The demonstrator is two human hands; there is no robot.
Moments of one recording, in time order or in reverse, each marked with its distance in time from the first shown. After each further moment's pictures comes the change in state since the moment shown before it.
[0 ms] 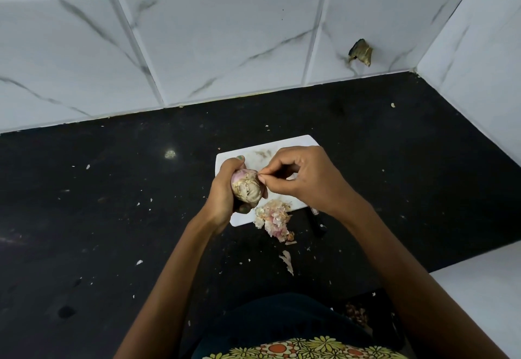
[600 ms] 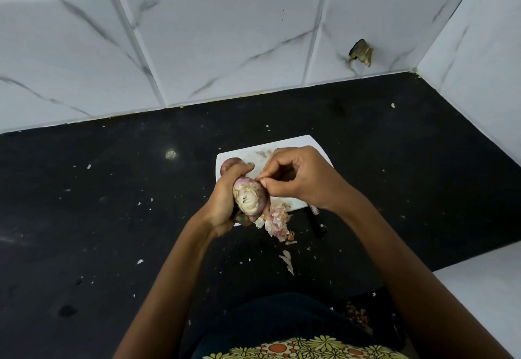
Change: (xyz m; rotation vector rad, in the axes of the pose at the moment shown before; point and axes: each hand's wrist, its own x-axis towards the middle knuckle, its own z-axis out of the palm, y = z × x) left_hand 0.004 -0.007 -0.008 -0.038 -0.211 -0.163; right_hand 0.003 0.005 -0.001 0.134 -0.108 0.065
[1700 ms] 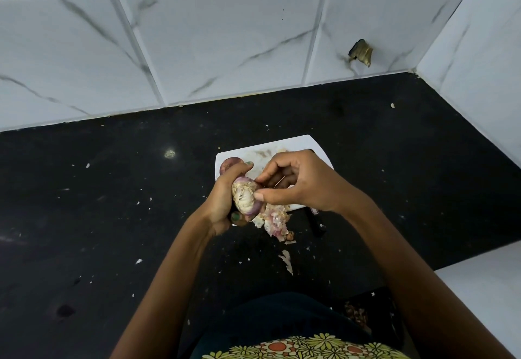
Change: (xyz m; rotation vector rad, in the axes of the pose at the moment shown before) left_hand 0.009 -0.010 -0.009 -0.001 0.038 -0.033; right_hand -0.005 -0.009 0.001 0.010 -0.051 0.120
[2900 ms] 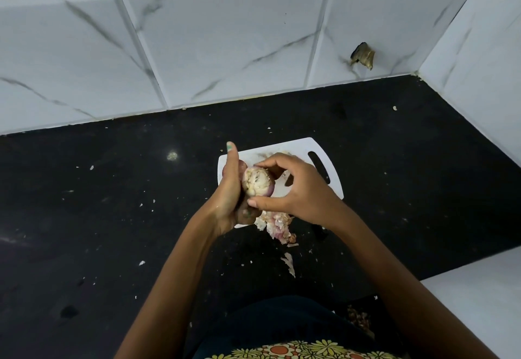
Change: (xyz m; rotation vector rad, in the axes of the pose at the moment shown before) left_hand -0.006 0.015 0.010 -0.050 -0.004 -0.092; right_hand -0.001 0.011 0.018 -0.177 0.180 -0.038
